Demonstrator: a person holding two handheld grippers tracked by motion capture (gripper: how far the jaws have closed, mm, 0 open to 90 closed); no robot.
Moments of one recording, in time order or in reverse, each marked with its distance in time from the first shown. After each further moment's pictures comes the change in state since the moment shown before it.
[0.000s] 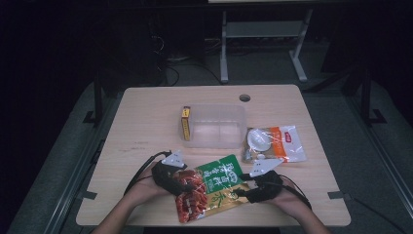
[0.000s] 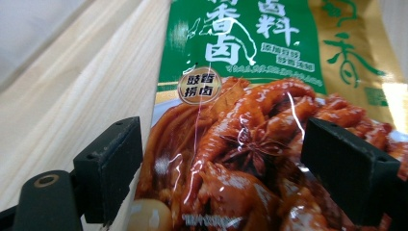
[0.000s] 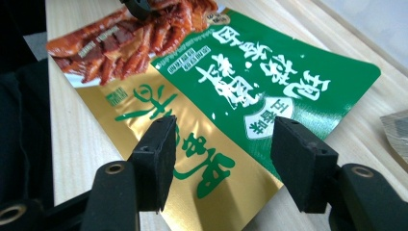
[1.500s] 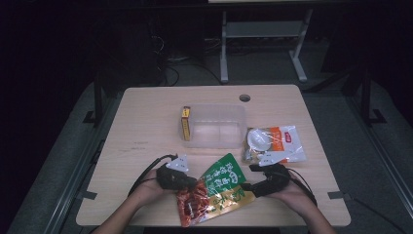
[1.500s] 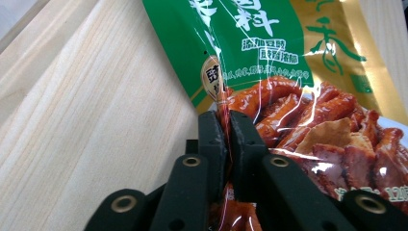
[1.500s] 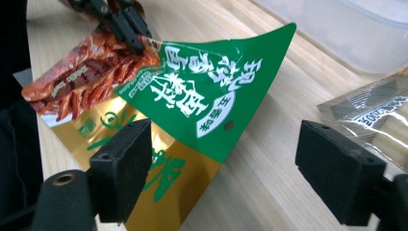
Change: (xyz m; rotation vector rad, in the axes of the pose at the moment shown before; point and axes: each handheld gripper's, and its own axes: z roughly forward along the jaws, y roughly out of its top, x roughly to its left) left arm -0.009 0.004 0.005 0.000 -0.078 0.074; right arm -0.018 0.001 -0.019 -0.043 -0.040 0.131
